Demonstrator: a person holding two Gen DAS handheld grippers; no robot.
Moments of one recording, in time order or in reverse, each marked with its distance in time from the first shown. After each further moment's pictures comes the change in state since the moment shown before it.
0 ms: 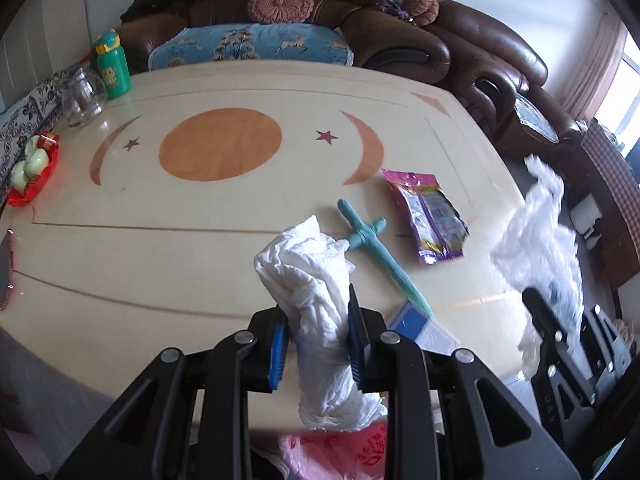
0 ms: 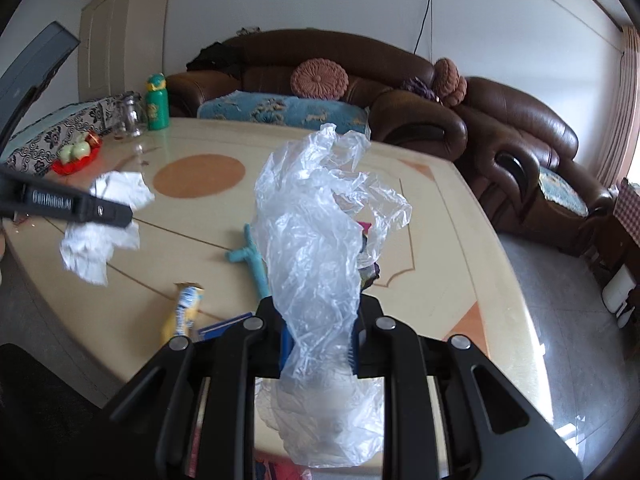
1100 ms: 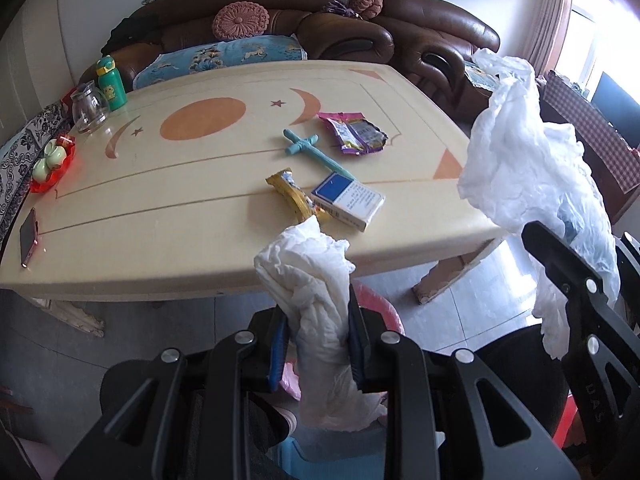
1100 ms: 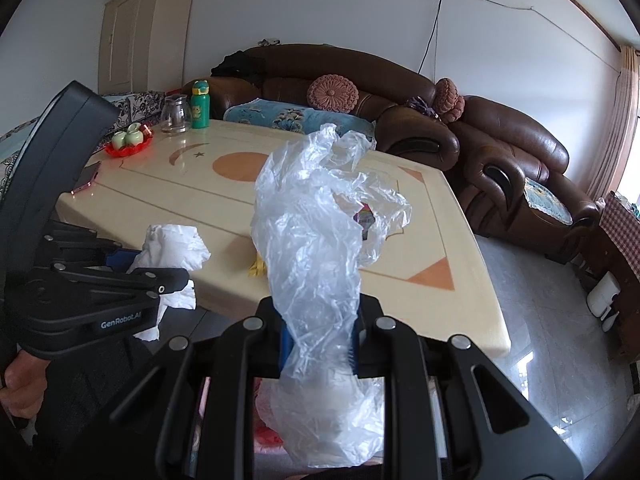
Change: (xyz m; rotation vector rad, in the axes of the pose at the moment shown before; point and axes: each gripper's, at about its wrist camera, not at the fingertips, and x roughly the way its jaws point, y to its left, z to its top) left arm -0.105 -0.056 -0.173 0.153 -0.035 -0.021; right arm -0.177 0.046 -0.061 -0.053 -0.017 0.002
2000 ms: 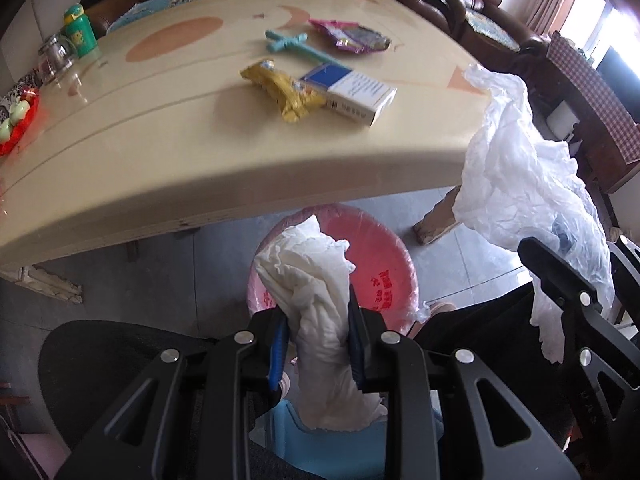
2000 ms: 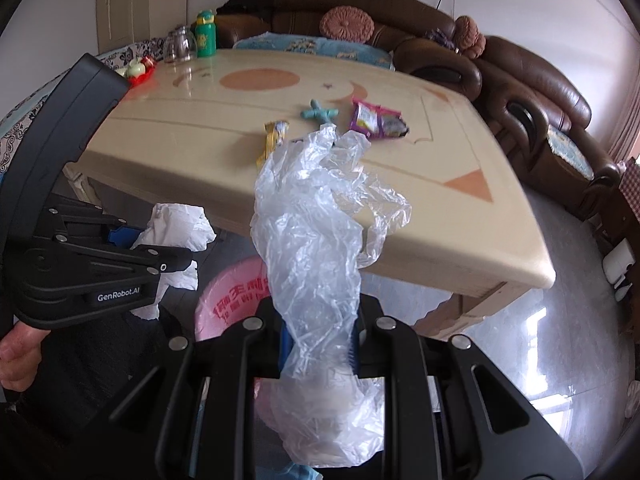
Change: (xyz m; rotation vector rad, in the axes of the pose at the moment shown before) left arm 0.095 0.001 -0.052 0.012 0.218 -0.041; right arm 0.062 0.015 -0.077 0.015 0.243 0.064
